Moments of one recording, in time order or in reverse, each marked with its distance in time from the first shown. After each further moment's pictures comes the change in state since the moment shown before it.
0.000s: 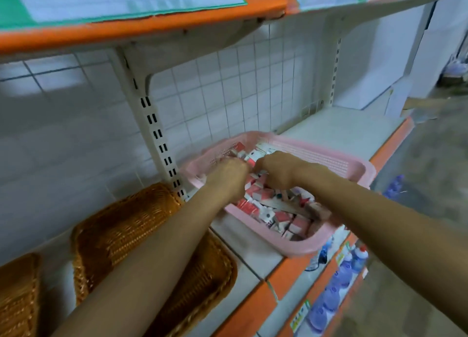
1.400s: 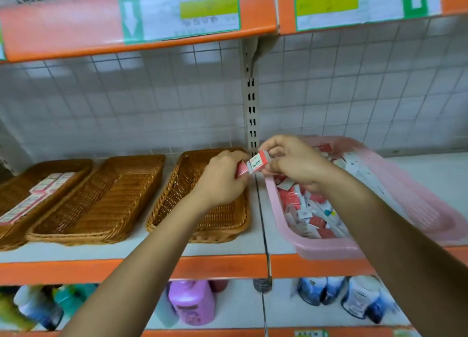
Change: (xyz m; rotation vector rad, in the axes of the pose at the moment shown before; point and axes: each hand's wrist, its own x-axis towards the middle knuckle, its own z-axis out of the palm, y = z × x) left_hand -0.135 0.032 -0.045 -0.260 0.347 -0.669; right_hand -0.039 -0.041 -0.030 1.189 -0.168 -0.537
